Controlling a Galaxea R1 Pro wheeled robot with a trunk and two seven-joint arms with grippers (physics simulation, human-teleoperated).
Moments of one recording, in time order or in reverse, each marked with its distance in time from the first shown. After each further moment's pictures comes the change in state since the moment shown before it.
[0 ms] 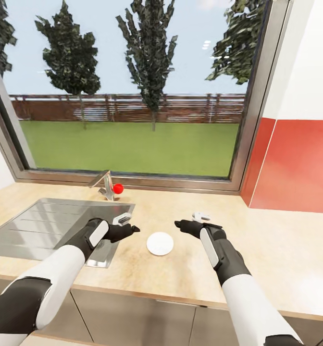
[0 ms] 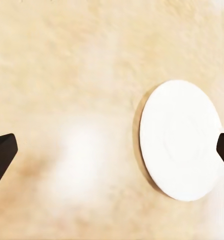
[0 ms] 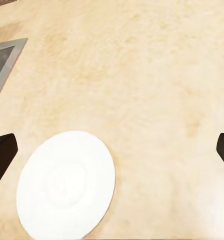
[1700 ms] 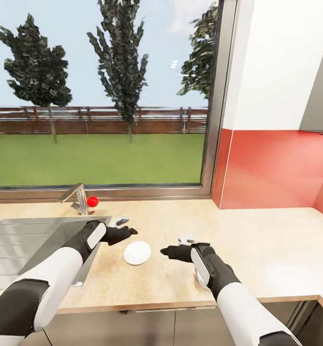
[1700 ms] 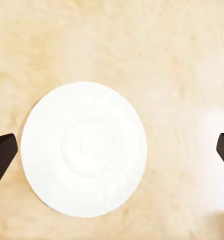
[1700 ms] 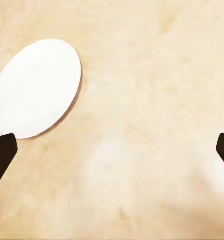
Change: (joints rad) left arm 0.012 0.014 0.009 0.007 -0.005 0.001 0.000; right arm 0.018 0.003 0.115 0.255 0.000 -0.007 0.180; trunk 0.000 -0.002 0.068
